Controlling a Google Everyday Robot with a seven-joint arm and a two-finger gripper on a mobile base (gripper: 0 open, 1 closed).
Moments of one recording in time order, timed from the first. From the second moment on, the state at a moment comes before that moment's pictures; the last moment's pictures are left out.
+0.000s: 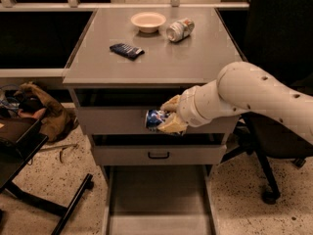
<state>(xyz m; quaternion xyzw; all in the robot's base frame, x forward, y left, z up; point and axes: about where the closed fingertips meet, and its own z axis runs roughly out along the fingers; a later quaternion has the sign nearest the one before) 0.554 -0.037 0.775 -0.62 0.68 0.09 0.37</state>
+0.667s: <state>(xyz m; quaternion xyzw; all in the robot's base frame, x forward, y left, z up) 0.514 -0.044 0.677 -0.60 0.70 0.14 0.36</state>
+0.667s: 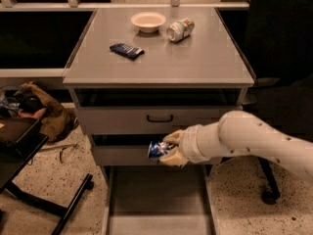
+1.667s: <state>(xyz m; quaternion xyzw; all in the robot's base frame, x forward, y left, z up) 0.493 -0.037 0.597 -0.59 0.71 0.18 0.35</state>
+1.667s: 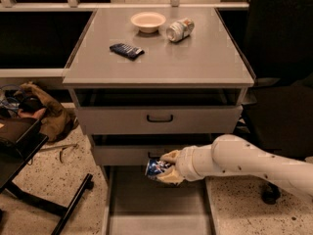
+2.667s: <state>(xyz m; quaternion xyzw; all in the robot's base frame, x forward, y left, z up) 0.503 -0.011 0.453 -0.55 0.75 0.16 0.34</state>
